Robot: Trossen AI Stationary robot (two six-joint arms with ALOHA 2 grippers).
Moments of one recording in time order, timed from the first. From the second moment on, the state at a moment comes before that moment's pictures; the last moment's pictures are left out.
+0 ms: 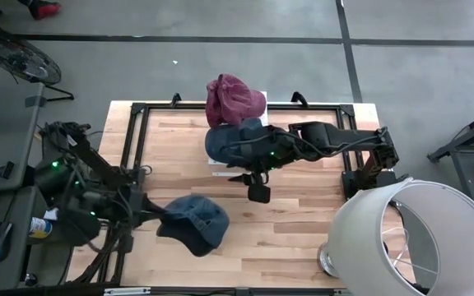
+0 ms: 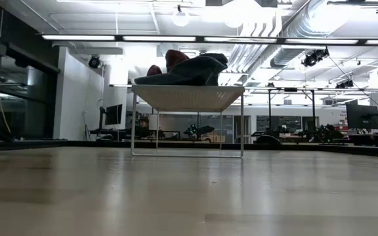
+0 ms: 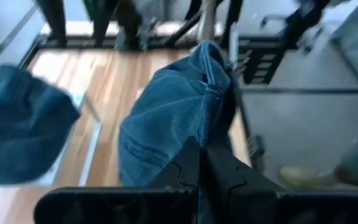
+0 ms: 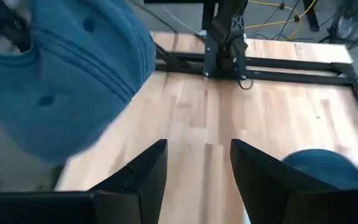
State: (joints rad) left arm -0.94 1.36 1.86 -1.24 -0.74 -0.65; right arm 0.13 1.80 2.11 -0.92 -0.01 0.02
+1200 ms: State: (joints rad) left arm -0.97 1.37 1.94 -1.27 -0.82 -0.13; right arm 0.10 1.90 2.11 -0.66 -0.48 0.22
